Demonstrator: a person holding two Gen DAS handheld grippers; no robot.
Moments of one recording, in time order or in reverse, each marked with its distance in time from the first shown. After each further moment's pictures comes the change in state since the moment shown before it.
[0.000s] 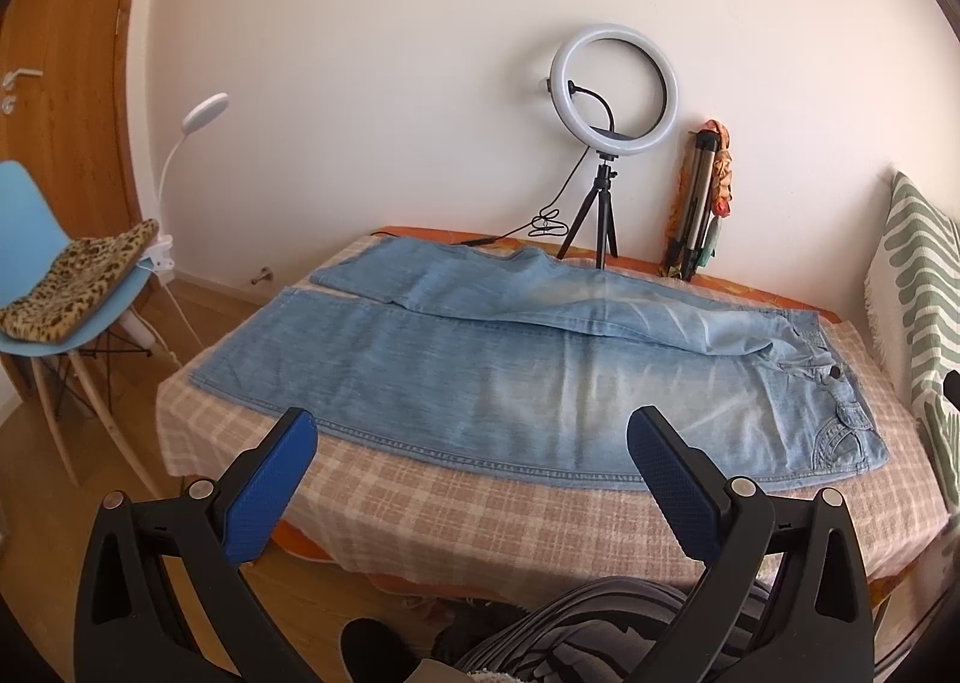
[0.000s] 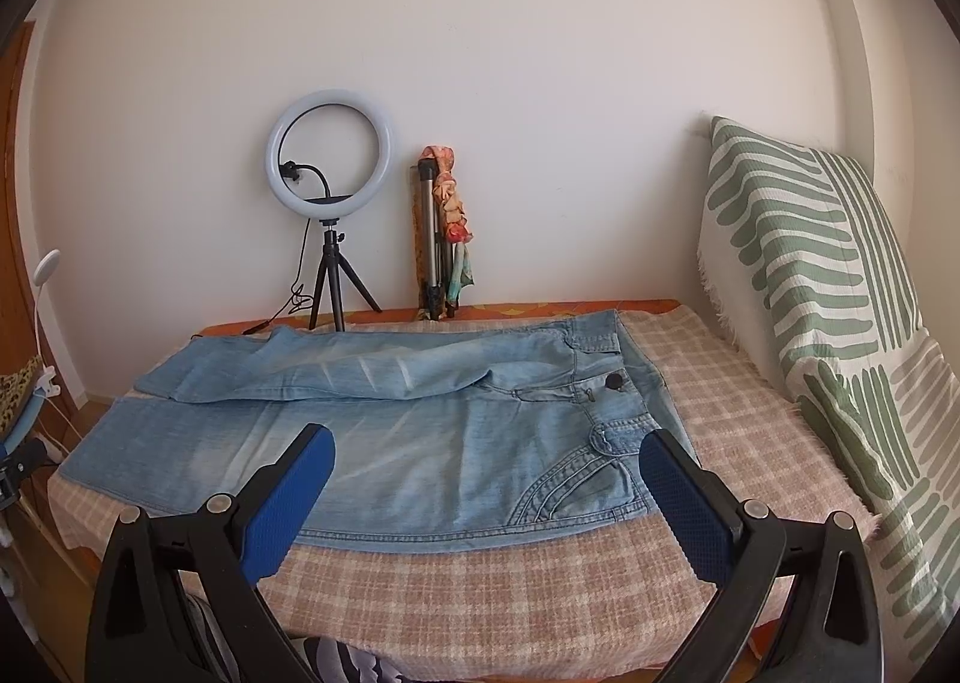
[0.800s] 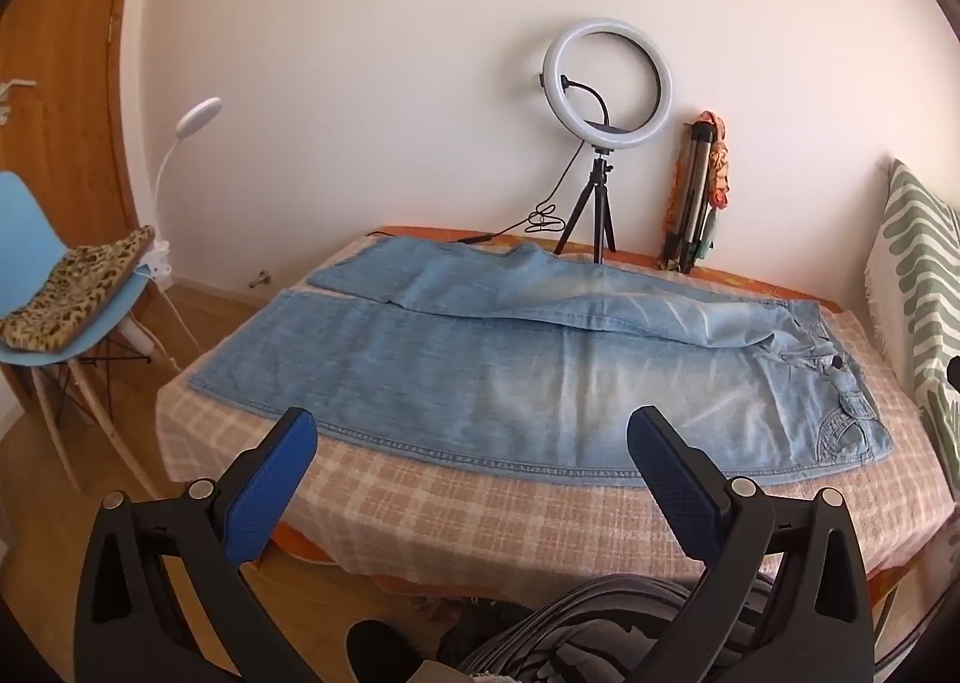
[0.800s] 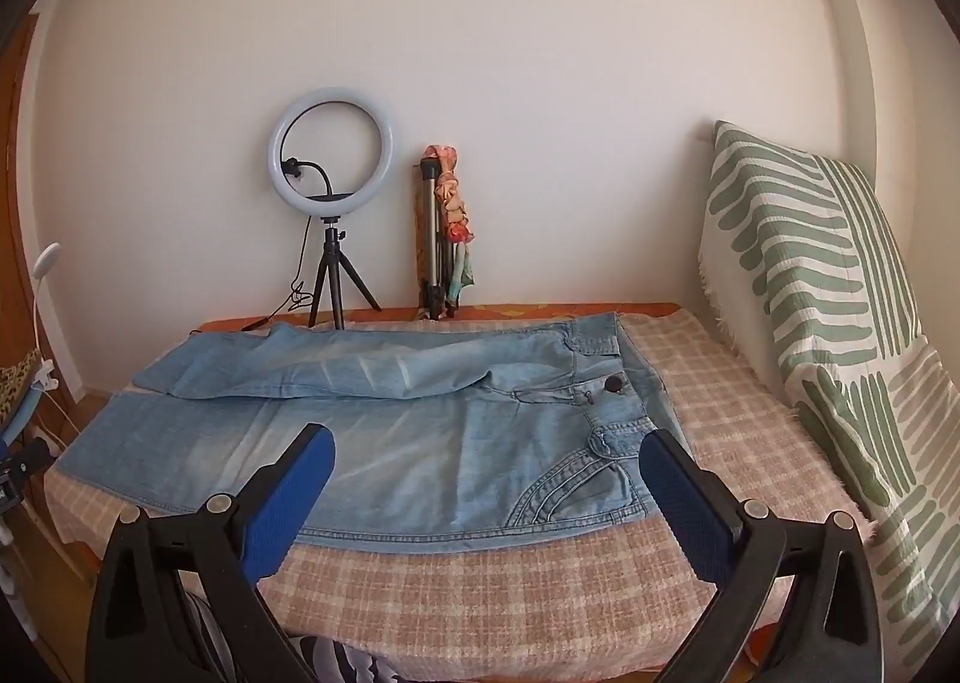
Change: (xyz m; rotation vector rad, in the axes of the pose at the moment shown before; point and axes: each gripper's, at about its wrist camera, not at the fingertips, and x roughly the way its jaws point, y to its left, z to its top) left arm 0.003 0.001 0.002 0.021 0.005 -0.007; right arm -0.001 0.002 0.005 -0.014 -0.001 -0.007
